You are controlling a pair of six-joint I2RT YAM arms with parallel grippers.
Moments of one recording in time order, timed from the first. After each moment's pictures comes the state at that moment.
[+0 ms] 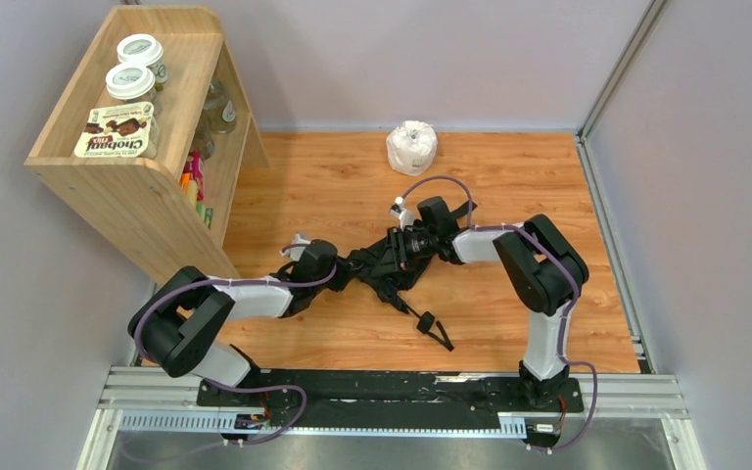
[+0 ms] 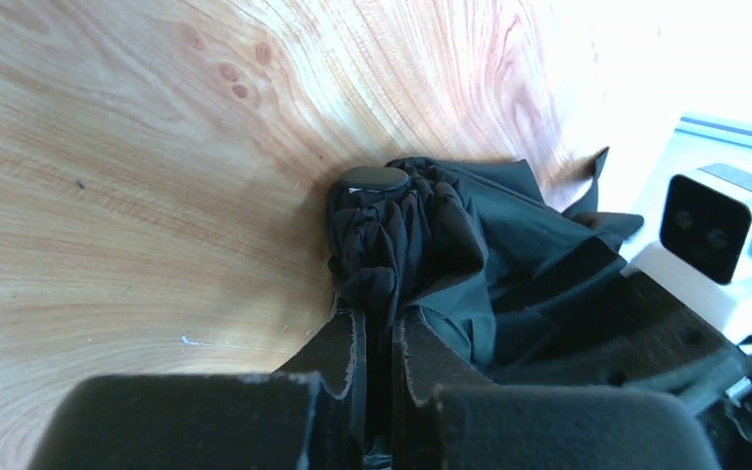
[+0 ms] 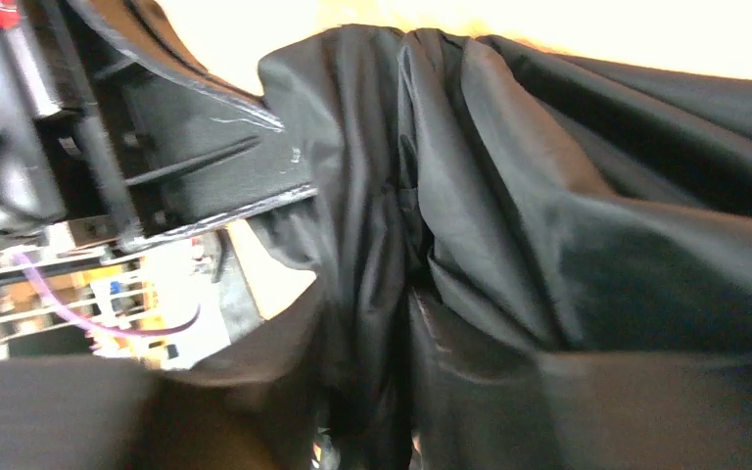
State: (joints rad) left arm -0.67 1.48 0.46 0.35 -0.18 -1.52; right arm 0.54 1.96 0.96 0.24 -0.88 0.57
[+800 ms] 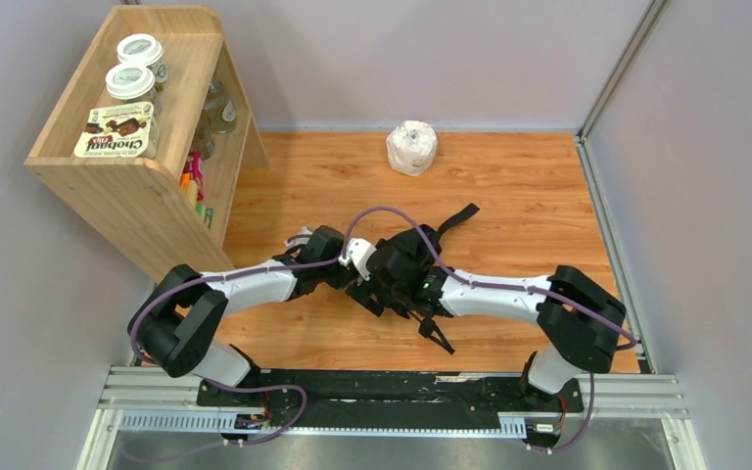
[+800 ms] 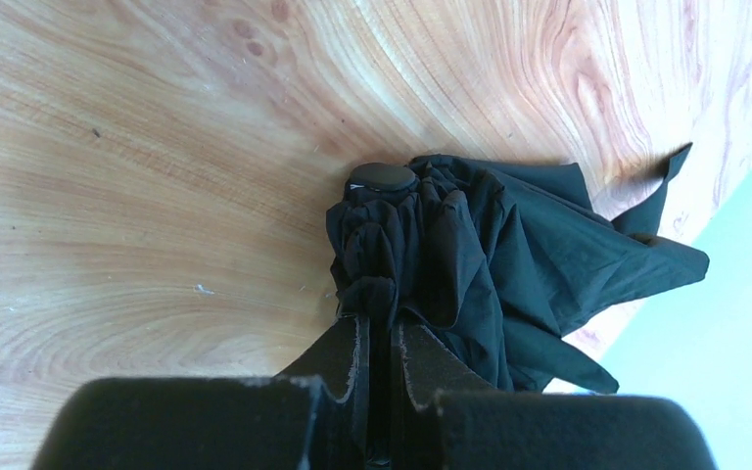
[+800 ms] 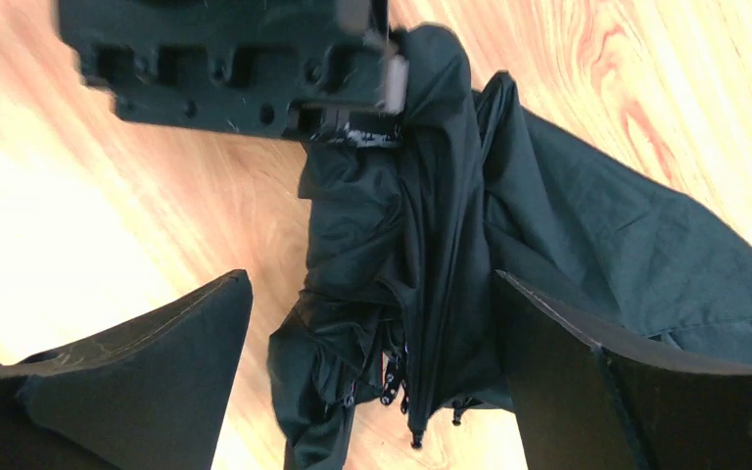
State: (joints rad) left arm -0.67 1.47 0.64 -0.04 -0.11 -1.48; right arm 1.05 1.58 0.93 -0.10 0.19 -0.08
